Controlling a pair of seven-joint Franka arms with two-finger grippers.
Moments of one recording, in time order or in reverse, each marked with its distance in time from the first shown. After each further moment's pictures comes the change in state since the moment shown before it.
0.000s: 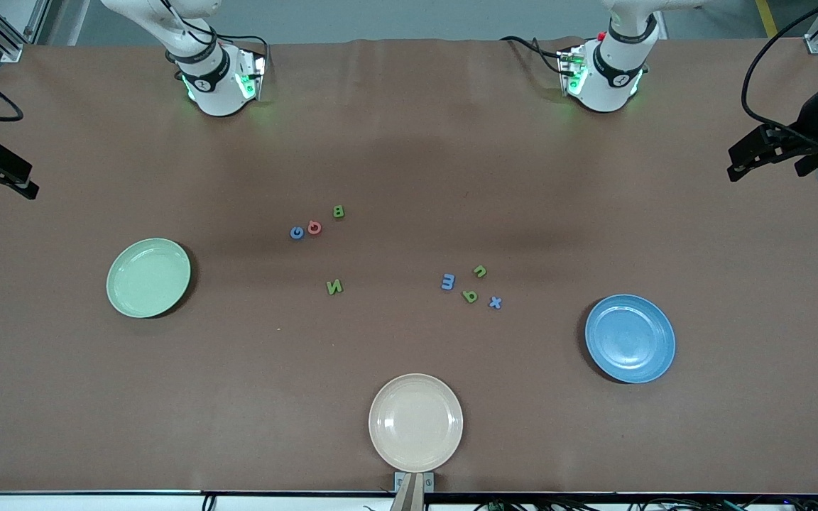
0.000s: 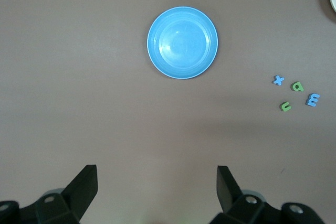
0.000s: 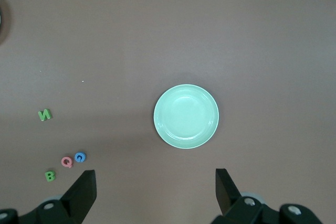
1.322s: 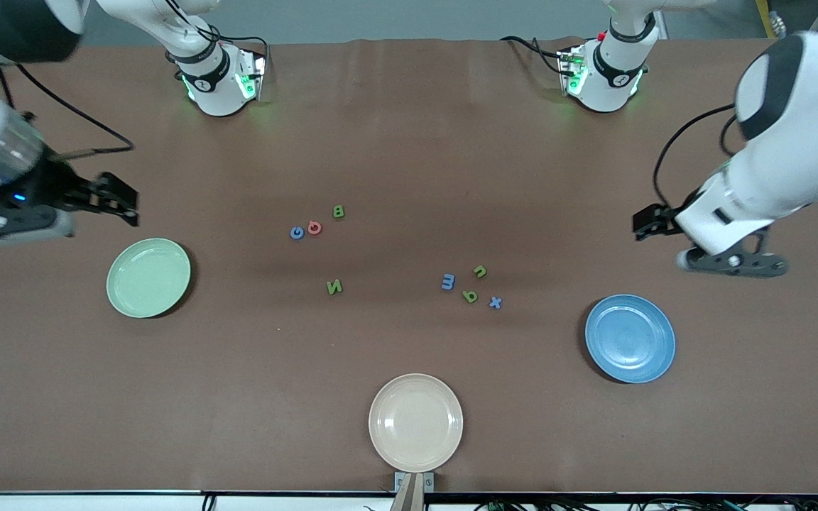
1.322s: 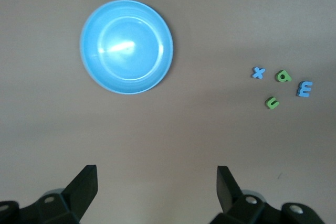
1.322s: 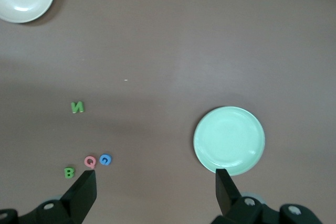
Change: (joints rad) left arm -0.115 0.267 -0.050 -0.028 -0.001 0.192 0.007; right arm 0.215 0.125 0.022 -0.010 0.003 0.113 0.002
